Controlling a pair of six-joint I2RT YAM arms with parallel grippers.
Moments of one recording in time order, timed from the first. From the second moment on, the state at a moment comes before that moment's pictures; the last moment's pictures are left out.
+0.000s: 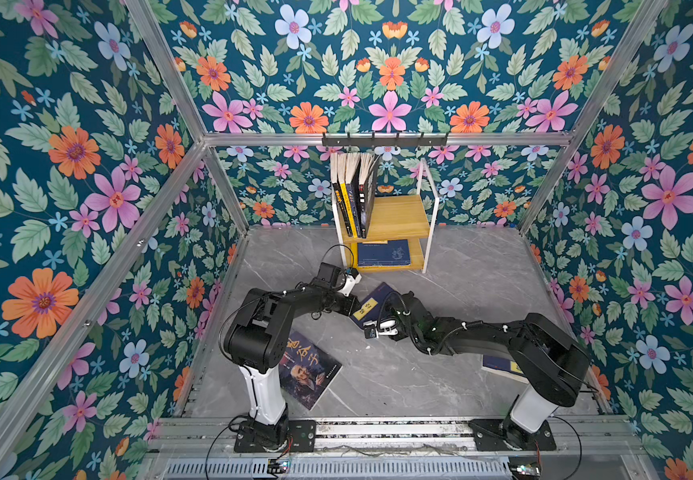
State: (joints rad) left arm -0.40 1.88 0.99 -0.16 0.48 0.01; right arm 0.84 1.71 0.85 0.23 0.14 -1.15
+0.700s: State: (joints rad) left arm -0.40 1.75 1.02 -0.38 0.52 0.00; right arm 0.85 1.63 0.86 0.13 0.06 -1.07
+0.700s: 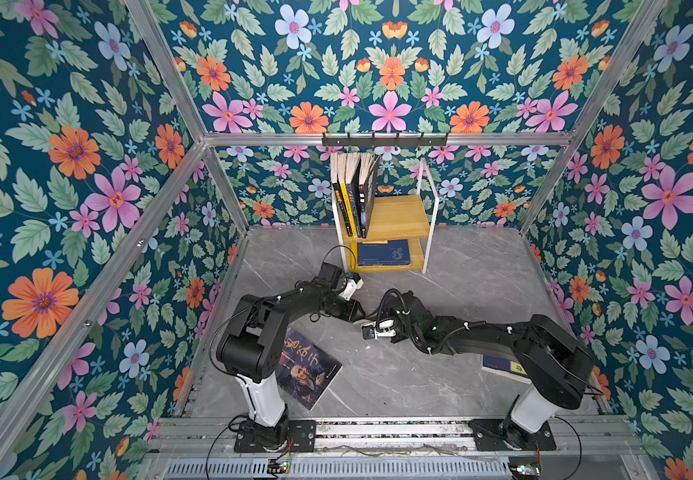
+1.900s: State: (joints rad) left arm -0.17 1.47 0.66 0.21 0.86 -0.78; right arm 1.16 1.84 1.07 0.19 0.66 -0.73
